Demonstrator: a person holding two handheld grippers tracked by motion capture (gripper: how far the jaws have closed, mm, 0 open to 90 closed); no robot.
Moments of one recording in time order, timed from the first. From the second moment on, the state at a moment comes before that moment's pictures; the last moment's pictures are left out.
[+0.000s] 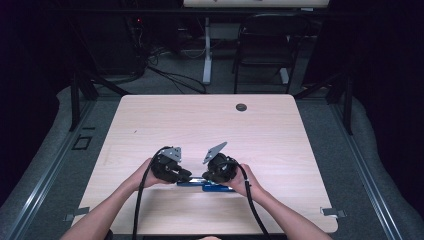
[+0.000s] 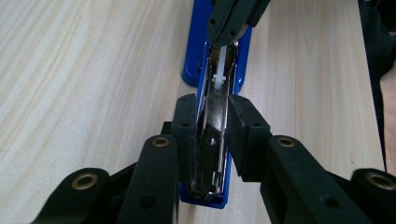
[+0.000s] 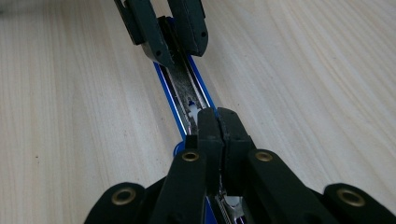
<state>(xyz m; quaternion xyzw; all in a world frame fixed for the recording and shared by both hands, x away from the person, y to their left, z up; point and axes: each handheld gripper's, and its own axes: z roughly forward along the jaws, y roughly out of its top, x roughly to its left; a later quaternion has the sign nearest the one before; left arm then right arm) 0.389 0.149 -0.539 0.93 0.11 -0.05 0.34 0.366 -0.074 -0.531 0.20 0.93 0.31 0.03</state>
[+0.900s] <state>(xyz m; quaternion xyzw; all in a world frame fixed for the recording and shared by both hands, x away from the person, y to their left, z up) 0.391 0.178 -0.542 0.93 0.18 -0.04 0.33 0.365 -0.071 -0.536 0.20 0.93 0.31 0.03</state>
